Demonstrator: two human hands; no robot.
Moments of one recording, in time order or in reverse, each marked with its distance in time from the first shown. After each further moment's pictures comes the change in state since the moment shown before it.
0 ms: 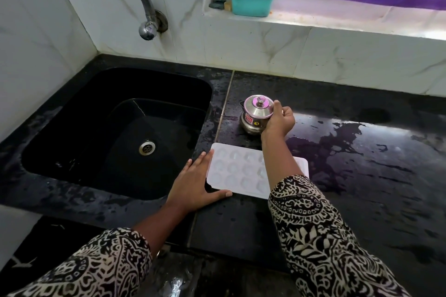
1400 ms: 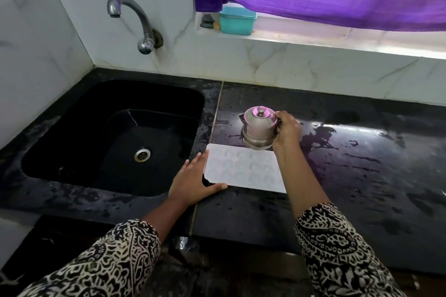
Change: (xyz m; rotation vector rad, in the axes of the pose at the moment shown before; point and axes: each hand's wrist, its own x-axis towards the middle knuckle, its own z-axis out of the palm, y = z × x) left_hand -0.007 0.004 -0.005 -0.022 0.007 0.003; right_hand -0.063 -0.070 -0.063 0.197 -0.176 0.106
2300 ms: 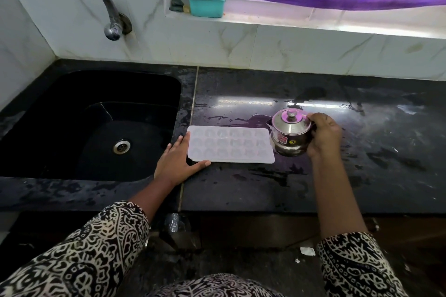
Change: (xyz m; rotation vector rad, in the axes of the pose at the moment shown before) left_hand -0.004 0.003 -0.001 0.018 -0.008 0.005; right_hand -0.060 -0.066 -0.119 -0.097 0.076 -0.243
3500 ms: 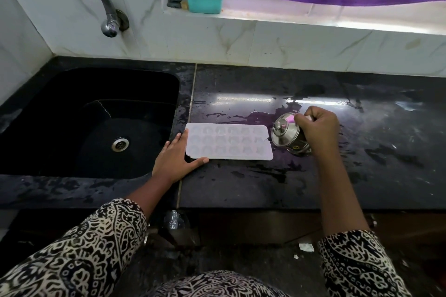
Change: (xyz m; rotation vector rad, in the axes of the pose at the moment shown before) left_hand 0.000 -0.001 0.000 -0.004 -0.003 0.008; right_hand -0.008 -0.010 -0.005 -0.865 -0.144 -0.435
